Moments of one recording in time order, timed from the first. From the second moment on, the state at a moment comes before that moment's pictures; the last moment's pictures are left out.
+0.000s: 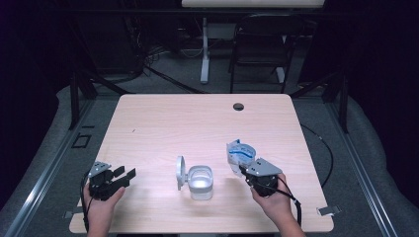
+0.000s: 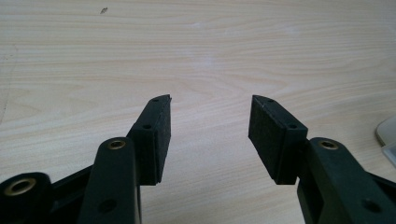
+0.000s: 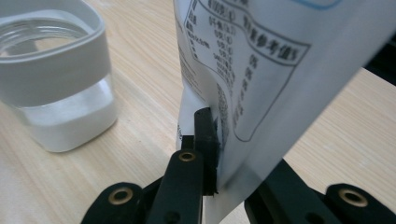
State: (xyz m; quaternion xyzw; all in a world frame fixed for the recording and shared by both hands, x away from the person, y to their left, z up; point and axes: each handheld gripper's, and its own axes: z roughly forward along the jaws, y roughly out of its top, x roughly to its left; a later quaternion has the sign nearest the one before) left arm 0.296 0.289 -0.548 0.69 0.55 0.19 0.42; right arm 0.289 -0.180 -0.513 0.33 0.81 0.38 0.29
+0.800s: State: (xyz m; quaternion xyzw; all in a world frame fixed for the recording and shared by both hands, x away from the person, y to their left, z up) left arm 0.296 0.290 -0.549 0.69 0.55 0.19 0.42; right arm 0.306 -0.191 -0.541 0.42 0.78 0.35 0.30
